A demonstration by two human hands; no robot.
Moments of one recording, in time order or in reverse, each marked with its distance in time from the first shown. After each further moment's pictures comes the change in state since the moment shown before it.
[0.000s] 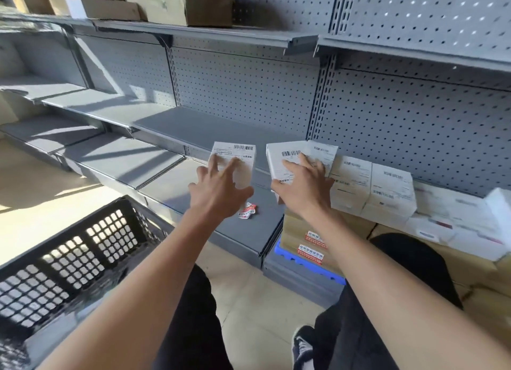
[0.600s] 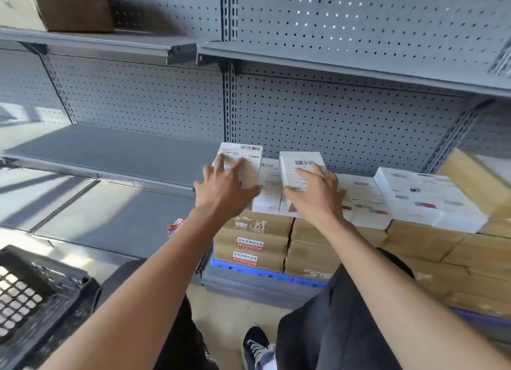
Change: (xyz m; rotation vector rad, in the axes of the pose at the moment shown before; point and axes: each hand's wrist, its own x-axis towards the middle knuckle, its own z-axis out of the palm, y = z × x) left_hand 0.016 0.177 0.042 -0.064 -0.094 0.322; right_hand -0.021 0.164 -0.089 -0.046 0.107 0.379
